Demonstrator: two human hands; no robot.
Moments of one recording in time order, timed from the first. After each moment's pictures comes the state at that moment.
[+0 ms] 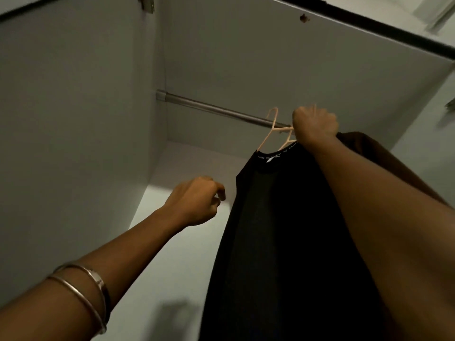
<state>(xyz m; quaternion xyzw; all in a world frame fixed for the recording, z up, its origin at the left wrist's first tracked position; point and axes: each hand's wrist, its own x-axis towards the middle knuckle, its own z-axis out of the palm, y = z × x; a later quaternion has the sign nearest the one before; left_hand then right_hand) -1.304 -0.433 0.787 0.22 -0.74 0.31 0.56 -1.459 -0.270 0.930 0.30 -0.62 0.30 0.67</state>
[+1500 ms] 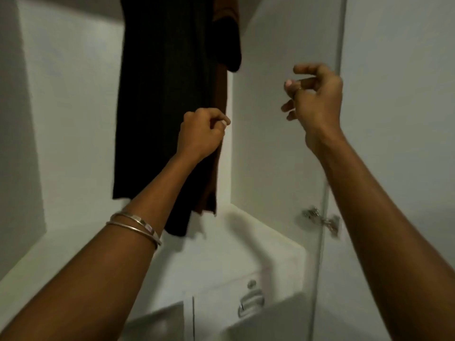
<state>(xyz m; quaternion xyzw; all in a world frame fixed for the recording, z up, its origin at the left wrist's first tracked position) -1.423 -0.185 0.543 0.10 -0.80 -0.14 0.57 -1.522 -0.015 0.578 0.41 -0.50 0.72 0.25</state>
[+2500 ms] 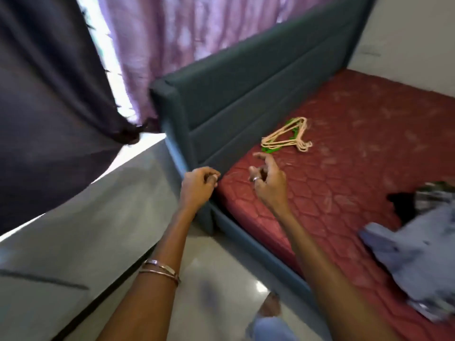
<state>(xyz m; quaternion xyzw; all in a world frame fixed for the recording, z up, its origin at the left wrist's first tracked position) -1.175 0.600 0.081 -0.48 -0.76 -0.39 -0.20 -0.997 0.663 0.087 -0.43 -0.71 0.35 0.44</state>
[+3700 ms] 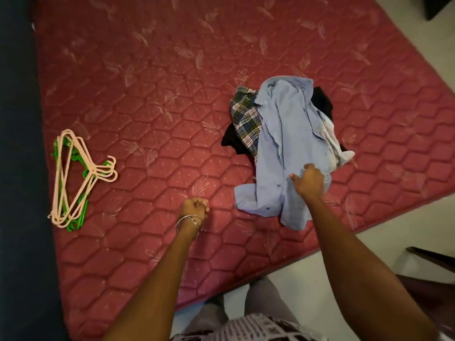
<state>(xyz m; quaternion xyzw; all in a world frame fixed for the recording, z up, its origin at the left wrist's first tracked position) -0.758 0.982 -0.137 -0.54 -0.61 -0.06 -0.58 -0.475 0.835 -0.102 -0.96 -0.15 0.18 0.15</state>
